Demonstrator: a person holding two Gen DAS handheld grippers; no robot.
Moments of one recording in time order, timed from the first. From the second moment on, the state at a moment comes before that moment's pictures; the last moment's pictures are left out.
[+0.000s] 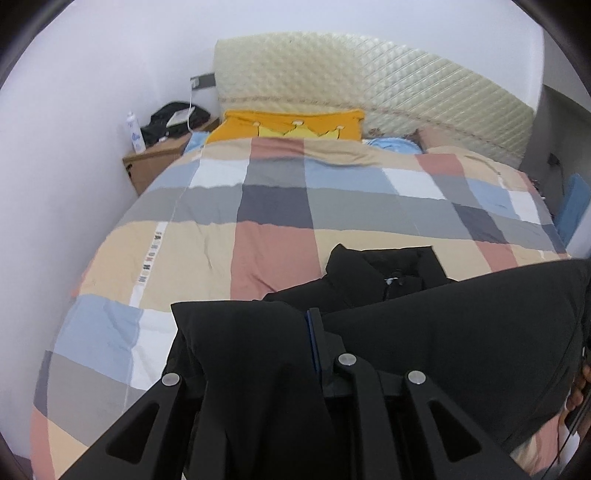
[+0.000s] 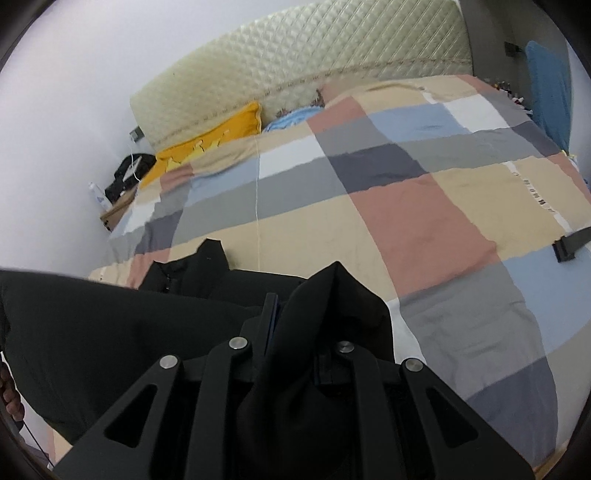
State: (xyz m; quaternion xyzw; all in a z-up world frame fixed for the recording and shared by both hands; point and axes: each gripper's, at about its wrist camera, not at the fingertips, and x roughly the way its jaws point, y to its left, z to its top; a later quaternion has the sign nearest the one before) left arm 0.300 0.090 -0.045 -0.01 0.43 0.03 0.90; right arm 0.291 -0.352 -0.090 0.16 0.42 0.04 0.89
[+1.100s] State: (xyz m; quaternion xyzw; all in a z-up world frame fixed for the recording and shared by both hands) left arm 0.346 0.131 -0.065 -0.17 0.48 -0.02 0.86; right arm 0.335 -0.377 -0.132 0.25 0.46 0.10 0.85
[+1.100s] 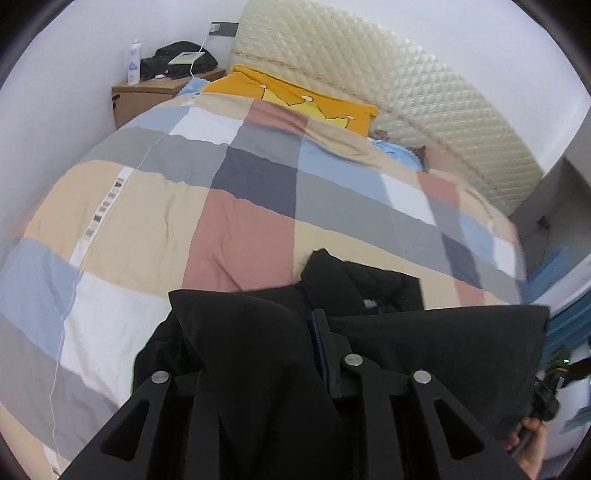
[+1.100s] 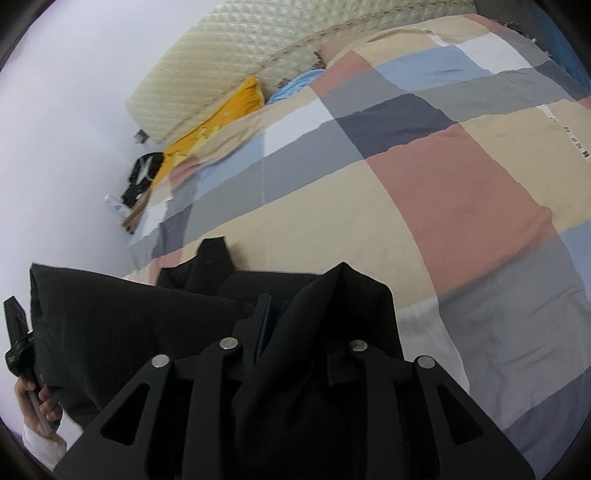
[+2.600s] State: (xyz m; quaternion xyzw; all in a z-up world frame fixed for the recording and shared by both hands) left arm 0.296 -0.016 -0.095 0.02 0.39 -0.05 0.92; right arm 0.280 -0.266 -0.118 0.09 0.38 0.12 0.91
